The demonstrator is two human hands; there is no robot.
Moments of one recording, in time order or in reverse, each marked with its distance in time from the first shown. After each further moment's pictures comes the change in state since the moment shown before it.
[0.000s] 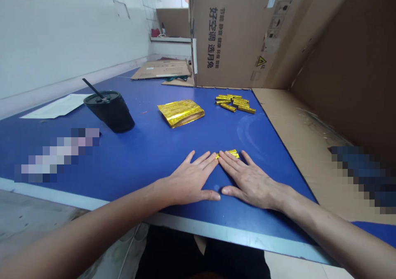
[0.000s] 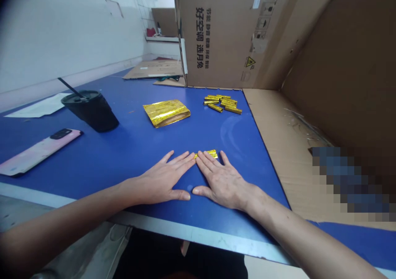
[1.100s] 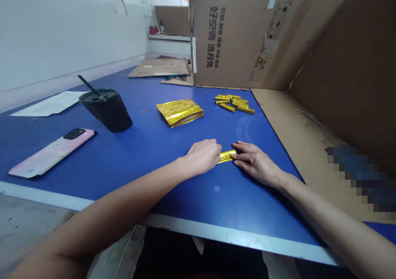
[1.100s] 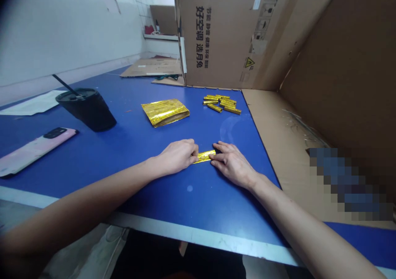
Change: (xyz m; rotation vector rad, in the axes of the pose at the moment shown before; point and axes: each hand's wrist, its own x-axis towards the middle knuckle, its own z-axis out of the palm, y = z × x) left_hand 0.055 -0.004 -0.026 0.007 0.170 -0.158; right_hand 0.007 0.050 0.011 0.065 0.272 0.075
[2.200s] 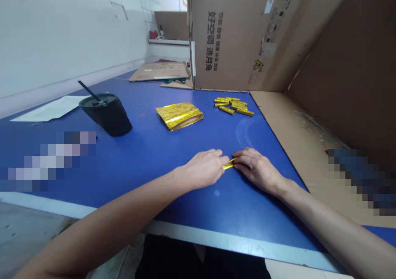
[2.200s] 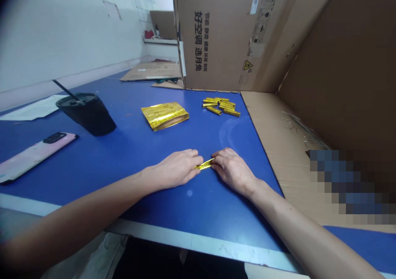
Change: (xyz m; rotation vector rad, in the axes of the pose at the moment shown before) left_hand -0.014 0.008 0.001 0.061 0.001 0.246; right_hand -0.001 -0.010 -0.002 0.051 0.098 -0.040
